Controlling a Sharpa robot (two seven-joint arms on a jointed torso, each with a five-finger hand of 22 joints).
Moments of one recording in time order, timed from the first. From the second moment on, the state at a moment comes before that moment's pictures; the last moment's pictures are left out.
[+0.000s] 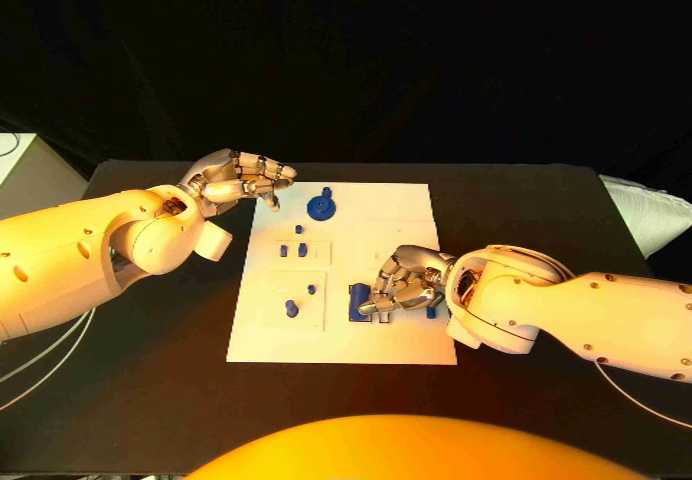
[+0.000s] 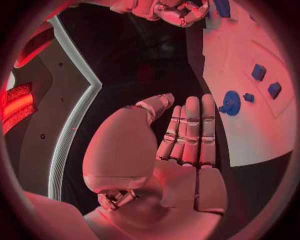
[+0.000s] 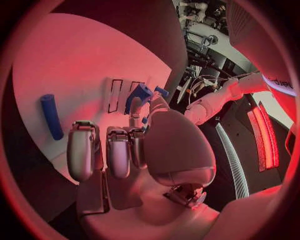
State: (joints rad) left arm 1.17 -0.92 0.01 1.43 -0.31 -0.04 0.28; left_hand 1.36 -0.17 0.53 0.00 0.26 0.86 0.22 0.23 0.24 0.72 0.16 0.70 0.14 0.96 0.08 1.13 0.41 0.17 0.80 0.17 1.01 0.55; right arm 1.17 -0.83 -0.17 1.80 -1.07 -0.24 -0.39; right_hand 1.26 -0.08 -0.05 0.29 0.15 1.05 0.02 0.55 0.65 1.46 -0.04 1.56 1.31 1.47 -0.10 1.57 1.31 0.05 1.47 0.01 1.39 1.31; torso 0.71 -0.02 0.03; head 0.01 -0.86
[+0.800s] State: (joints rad) left arm 1.17 -0.93 0.01 1.43 -0.31 -0.04 0.28; left_hand 1.36 -0.16 0.53 0.00 0.26 0.85 0.21 0.24 0.24 0.72 0.16 0.70 0.14 0.96 0.08 1.13 0.42 0.17 0.80 0.17 1.01 0.54; right arm 1.16 -0.81 -0.17 1.79 -1.11 -0.25 -0.44; right_hand 1.28 -0.06 0.00 0.29 0.18 1.05 0.01 0.55 0.69 1.47 -0.05 1.57 1.31 1.47 -0.10 1.57 1.31 0.05 1.47 0.00 1.41 1.31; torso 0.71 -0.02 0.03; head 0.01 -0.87
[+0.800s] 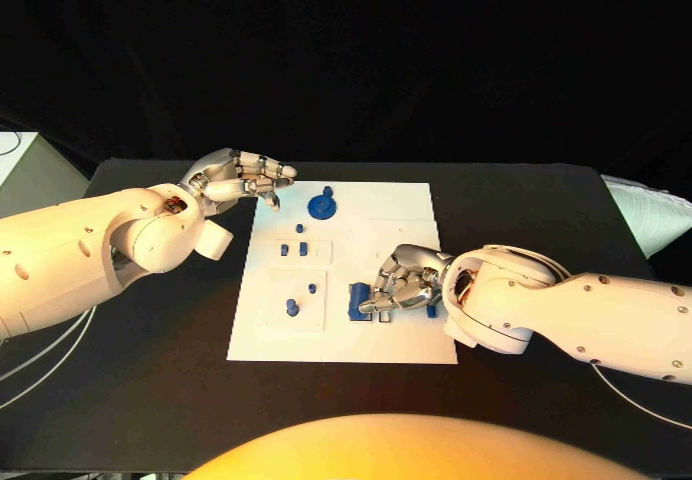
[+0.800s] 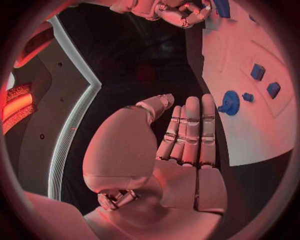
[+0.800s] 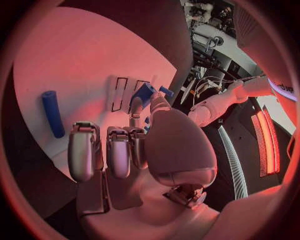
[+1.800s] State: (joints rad) left arm 1.17 -0.93 0.01 1.42 -0.31 -0.04 0.27; left_hand 1.36 -0.16 0.53 0.00 0.26 0.85 0.21 0.24 0.24 0.72 0.16 0.70 0.14 0.96 0.08 1.13 0.41 0.17 0.80 0.17 1.01 0.54; right arm 1.15 -0.82 -0.17 1.79 -1.13 -0.19 -0.44; right_hand 1.38 -0.11 0.12 0.28 0.20 1.05 0.01 0.54 0.70 1.46 -0.06 1.57 1.31 1.47 -0.11 1.57 1.31 0.05 1.47 0.00 1.41 1.31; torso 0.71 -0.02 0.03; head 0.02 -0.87
